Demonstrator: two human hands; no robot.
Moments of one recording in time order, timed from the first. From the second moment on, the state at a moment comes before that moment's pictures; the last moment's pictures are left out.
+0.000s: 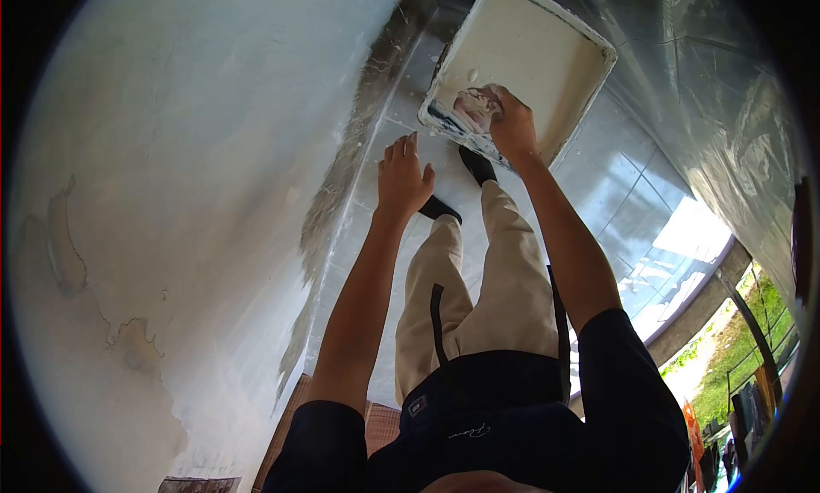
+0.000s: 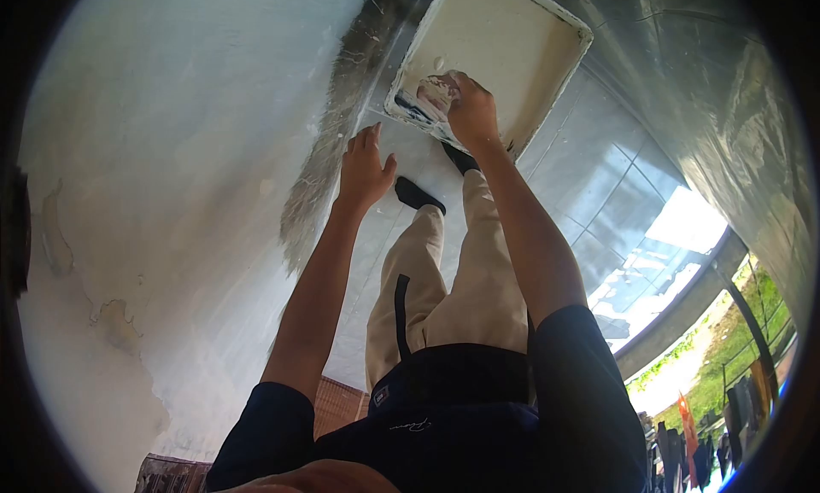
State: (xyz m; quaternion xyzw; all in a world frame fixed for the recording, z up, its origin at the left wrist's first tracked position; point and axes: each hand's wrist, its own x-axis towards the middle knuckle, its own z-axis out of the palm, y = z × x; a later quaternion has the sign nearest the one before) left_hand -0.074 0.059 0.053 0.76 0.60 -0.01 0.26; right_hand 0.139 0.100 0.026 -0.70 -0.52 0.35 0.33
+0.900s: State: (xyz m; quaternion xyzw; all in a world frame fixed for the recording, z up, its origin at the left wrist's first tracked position) left_hand -0.077 0.064 -0.007 0.59 0.65 0.16 0.45; right_hand 0.102 0.128 -0.004 -0.60 -0.68 0.33 0.27
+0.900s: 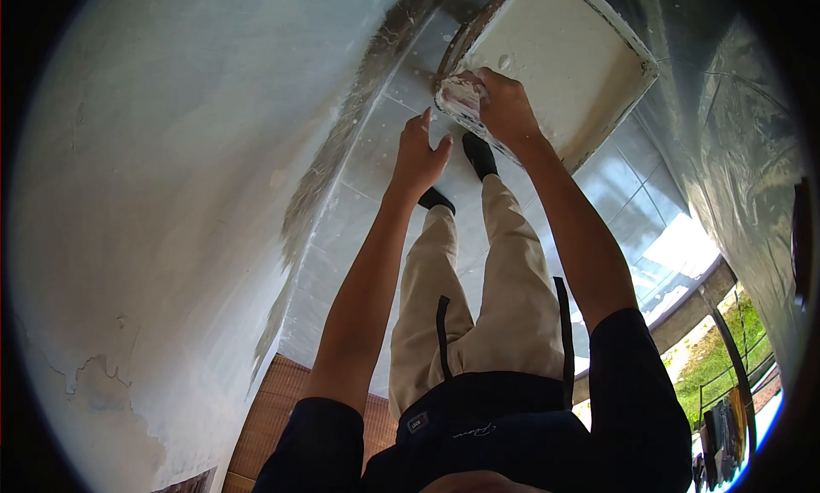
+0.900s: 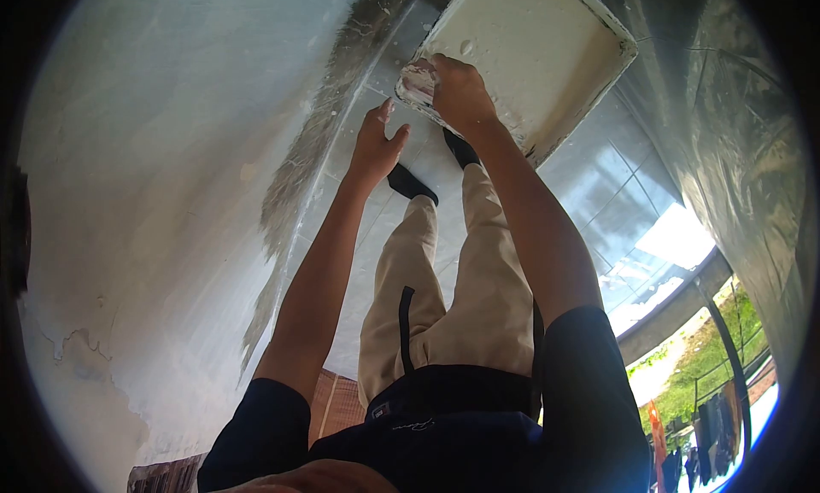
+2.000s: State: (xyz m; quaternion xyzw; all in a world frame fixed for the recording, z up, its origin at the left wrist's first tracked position) left_hand -0.086 0.066 -0.033 0.60 0.64 0.16 0.45; right_hand 0.084 0.110 0.010 -0.82 -0.36 0.37 0.24
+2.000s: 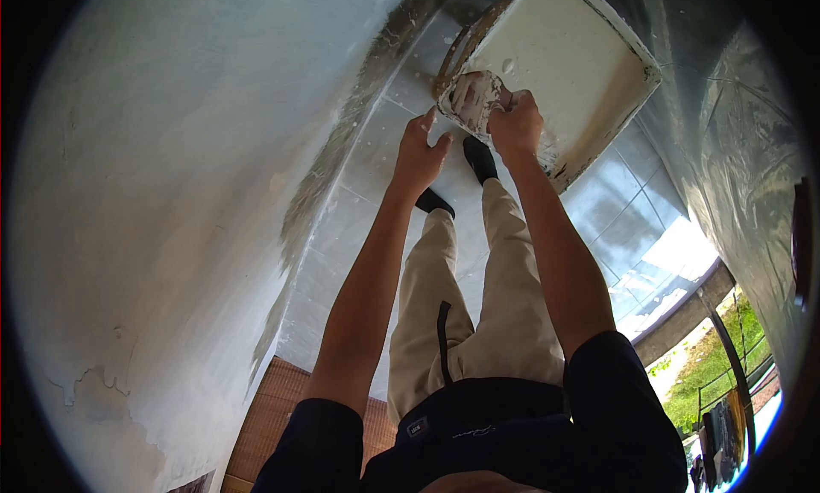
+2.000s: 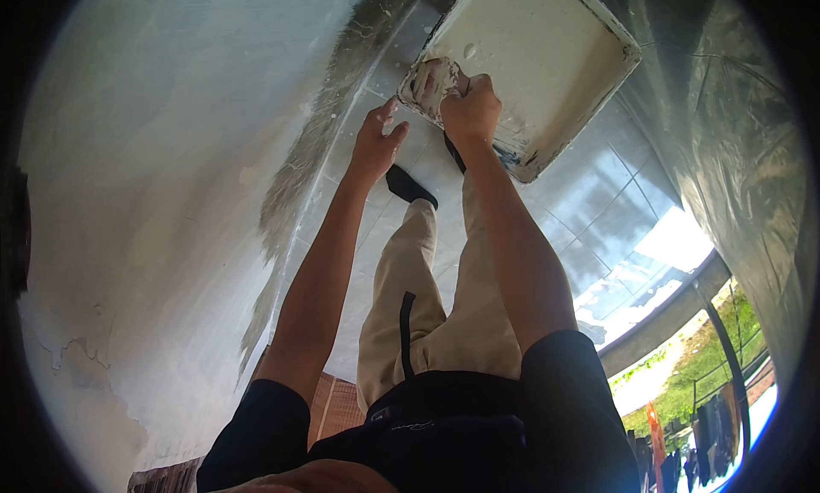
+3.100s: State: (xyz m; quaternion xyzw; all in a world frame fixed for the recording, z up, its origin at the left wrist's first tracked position) left_hand -0.083 0.061 -0.027 0.52 0.64 0.19 0.53; right_hand 0.080 0.117 0.014 -0.85 -0.29 0.39 0.21
